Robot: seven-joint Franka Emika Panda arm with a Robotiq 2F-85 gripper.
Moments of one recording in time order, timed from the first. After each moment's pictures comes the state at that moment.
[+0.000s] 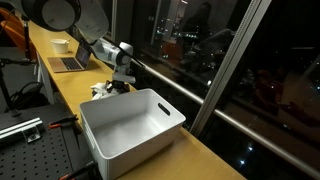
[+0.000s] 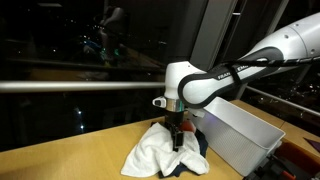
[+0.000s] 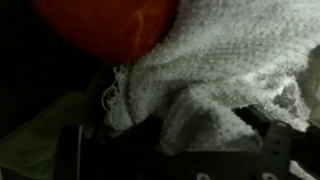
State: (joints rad) arm 0.25 0.98 0.25 -1.39 -0.29 2.11 -0.69
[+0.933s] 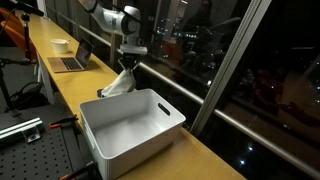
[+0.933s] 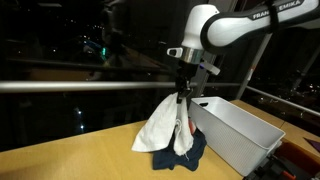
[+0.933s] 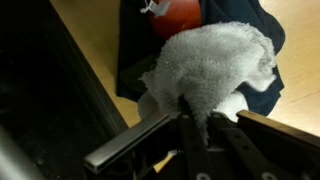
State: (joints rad) arm 0.20 0.66 0.24 -1.47 -0.28 2.11 -0.69
